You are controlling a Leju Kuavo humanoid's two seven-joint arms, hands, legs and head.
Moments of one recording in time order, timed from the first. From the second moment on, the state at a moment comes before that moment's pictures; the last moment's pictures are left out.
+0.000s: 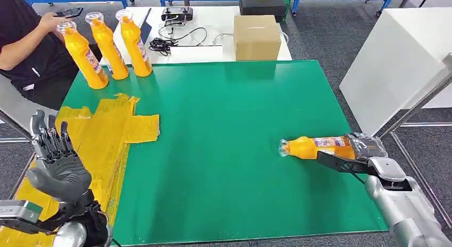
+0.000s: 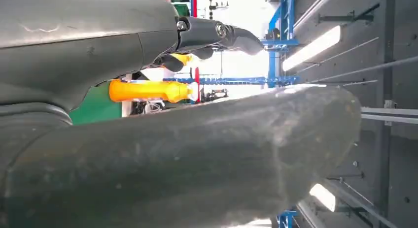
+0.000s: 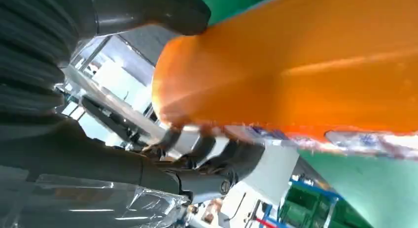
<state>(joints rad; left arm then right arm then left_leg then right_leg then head) 0.08 -0.14 -0.08 -1.85 0.00 0.32 -0.59 -0.38 -0.47 0.24 -0.87 1.06 0.17 0.03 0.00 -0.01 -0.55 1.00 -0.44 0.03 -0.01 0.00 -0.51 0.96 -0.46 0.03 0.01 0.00</state>
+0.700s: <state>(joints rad) 0.06 -0.13 -0.10 -1.83 0.04 0.31 -0.60 -0.38 -0.53 0.34 -0.84 1.01 0.22 -0.03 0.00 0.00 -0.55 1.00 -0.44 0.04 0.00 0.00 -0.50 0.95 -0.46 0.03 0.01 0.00</state>
